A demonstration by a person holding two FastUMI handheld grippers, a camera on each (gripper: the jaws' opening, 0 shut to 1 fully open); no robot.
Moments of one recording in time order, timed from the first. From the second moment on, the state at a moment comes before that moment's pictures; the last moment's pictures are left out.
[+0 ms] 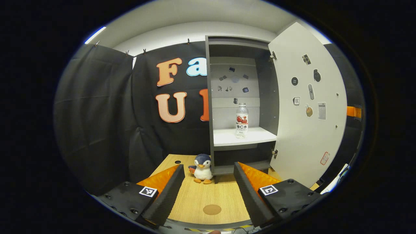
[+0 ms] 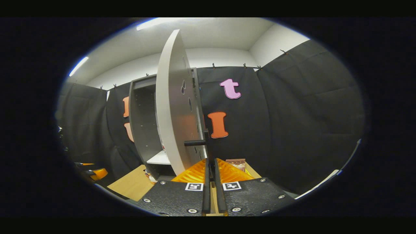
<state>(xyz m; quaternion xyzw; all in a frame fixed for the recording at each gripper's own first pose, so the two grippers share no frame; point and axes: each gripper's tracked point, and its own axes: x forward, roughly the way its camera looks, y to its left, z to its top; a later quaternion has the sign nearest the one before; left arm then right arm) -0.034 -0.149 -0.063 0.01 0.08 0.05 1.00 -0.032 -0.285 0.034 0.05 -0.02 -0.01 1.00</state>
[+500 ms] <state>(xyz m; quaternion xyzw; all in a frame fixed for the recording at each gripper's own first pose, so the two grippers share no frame) 0.001 -0.164 -0.052 0.01 0.08 0.03 1.00 -0.089 -0.266 0.063 0.05 -0.05 -0.01 1.00</state>
